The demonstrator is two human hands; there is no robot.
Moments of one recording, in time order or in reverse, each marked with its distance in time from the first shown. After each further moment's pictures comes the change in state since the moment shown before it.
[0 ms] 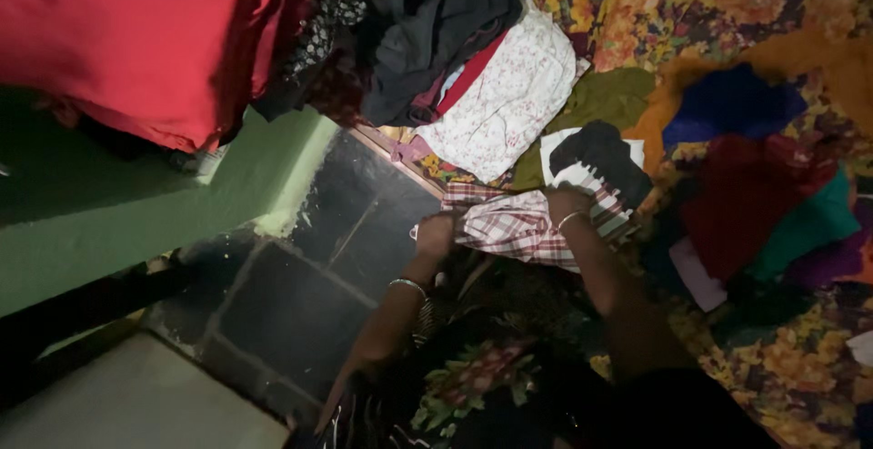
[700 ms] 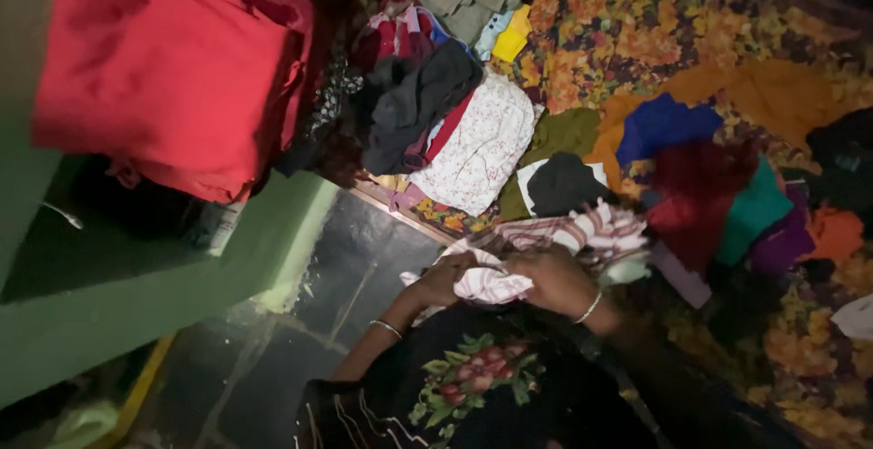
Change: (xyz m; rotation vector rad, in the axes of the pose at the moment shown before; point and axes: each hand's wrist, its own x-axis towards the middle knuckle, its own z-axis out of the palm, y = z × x) left_hand -0.042 0.003 -0.076 -0.271 -0.228 0.717; right_hand -0.233 -0.062 -0.206 0.438 0.342 -0.658
